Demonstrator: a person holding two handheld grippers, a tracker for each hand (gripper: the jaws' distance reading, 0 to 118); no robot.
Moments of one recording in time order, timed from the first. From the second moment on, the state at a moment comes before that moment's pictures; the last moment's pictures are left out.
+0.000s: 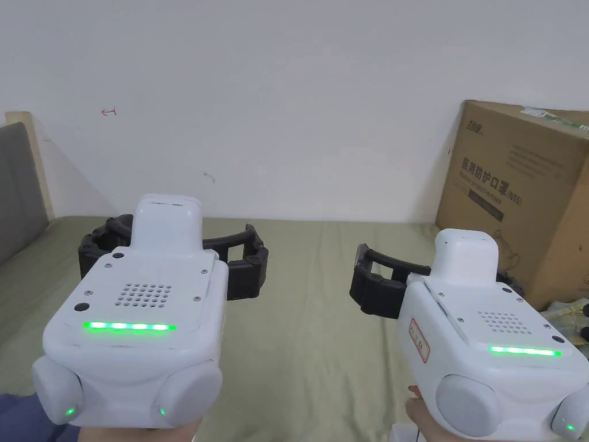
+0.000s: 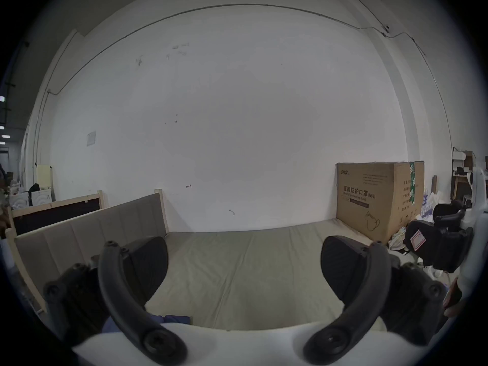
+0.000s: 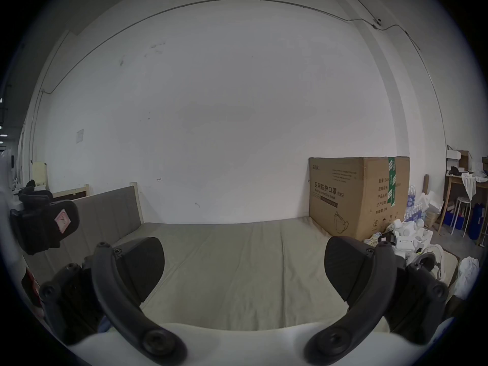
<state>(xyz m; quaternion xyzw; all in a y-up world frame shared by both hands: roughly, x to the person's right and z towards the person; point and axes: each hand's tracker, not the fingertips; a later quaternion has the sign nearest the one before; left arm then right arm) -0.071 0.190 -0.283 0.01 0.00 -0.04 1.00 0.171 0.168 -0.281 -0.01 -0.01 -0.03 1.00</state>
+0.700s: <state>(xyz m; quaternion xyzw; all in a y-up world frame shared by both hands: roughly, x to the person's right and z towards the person) -0.166 0.166 -0.281 -0.08 0.04 -0.02 1.00 0.121 0.147 -0.311 -0.10 0.02 -0.05 0.99</state>
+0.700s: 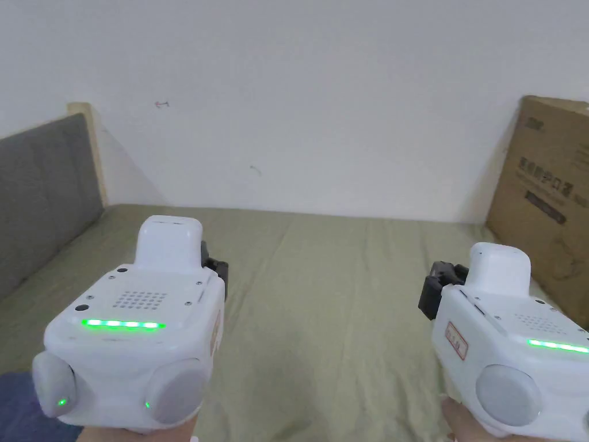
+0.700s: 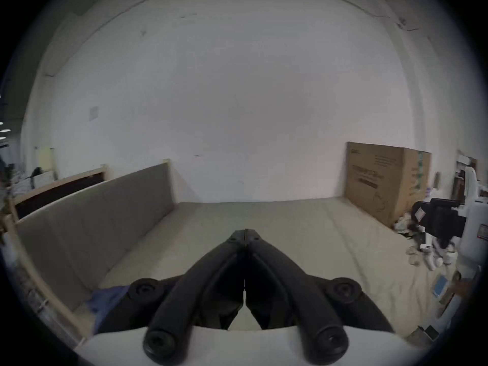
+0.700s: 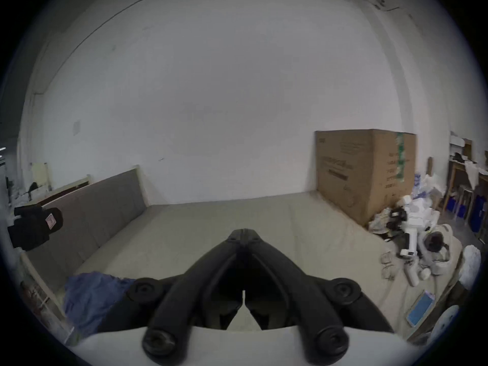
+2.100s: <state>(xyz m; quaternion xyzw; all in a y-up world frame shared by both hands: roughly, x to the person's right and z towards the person) -0.403 -0.131 -0.374 -0.56 0.07 0.05 0.82 -0.096 0.020 -0.364 -0.34 0.24 0.04 0.91</state>
